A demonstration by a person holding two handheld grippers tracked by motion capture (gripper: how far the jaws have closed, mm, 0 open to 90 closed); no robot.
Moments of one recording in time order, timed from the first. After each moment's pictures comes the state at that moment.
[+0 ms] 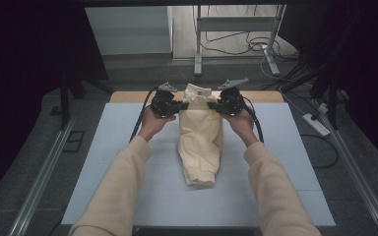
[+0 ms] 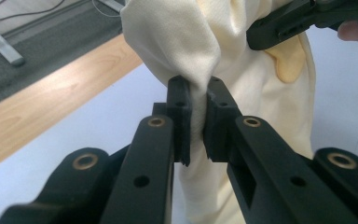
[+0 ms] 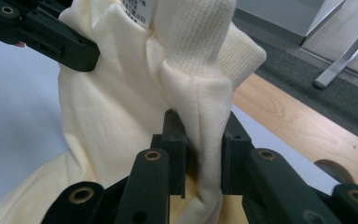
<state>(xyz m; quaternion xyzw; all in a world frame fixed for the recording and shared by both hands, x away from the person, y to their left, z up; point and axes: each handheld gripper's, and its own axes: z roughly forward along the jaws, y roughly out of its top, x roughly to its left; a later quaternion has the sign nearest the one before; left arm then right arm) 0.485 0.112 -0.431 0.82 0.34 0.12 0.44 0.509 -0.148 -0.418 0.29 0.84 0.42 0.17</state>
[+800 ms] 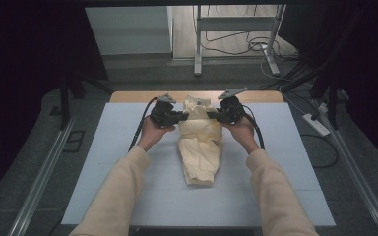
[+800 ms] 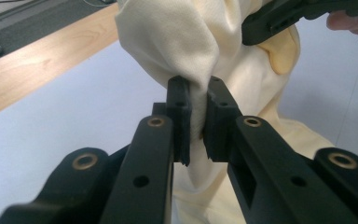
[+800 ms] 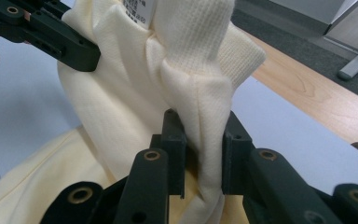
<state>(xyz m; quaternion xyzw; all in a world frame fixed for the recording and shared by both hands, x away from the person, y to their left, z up) 0.467 0.112 -0.457 0.83 0.33 0.10 0.44 0.499 -0.153 -0.443 0.28 0.85 0.42 0.14</state>
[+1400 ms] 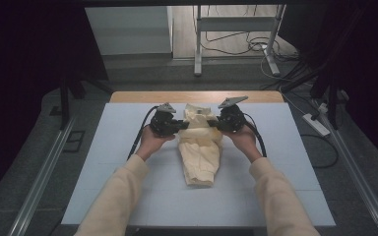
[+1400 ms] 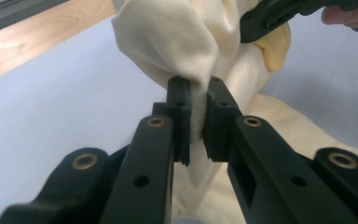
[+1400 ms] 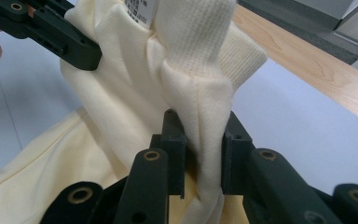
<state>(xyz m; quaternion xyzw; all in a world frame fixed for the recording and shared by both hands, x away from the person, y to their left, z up) 0.443 0.112 -0.470 0.83 0.32 0.09 0.44 0.475 -0.156 -0.453 0.27 0.86 0.41 0.13</state>
